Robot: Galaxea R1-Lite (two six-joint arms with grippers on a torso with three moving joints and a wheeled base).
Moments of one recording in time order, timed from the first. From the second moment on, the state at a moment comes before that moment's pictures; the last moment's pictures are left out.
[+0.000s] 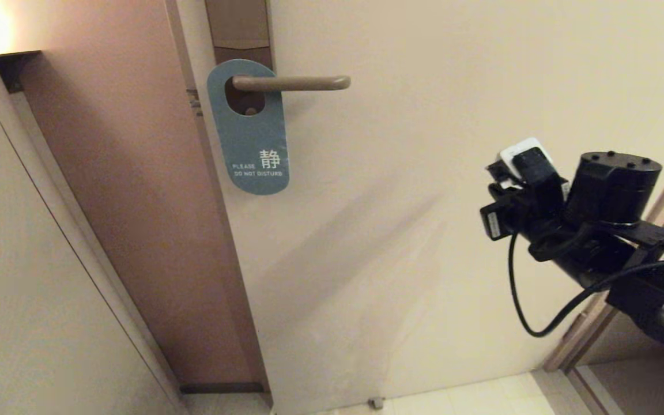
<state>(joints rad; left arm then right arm) 0.00 0.00 0.00 0.01 -0.03 0.06 0.34 1.73 -0.77 -0.86 -0.35 -0.42</state>
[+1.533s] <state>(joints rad) 0.00 0.00 0.00 0.01 -0.03 0.06 0.08 0.78 0.00 -0.64 -0.13 -0.12</state>
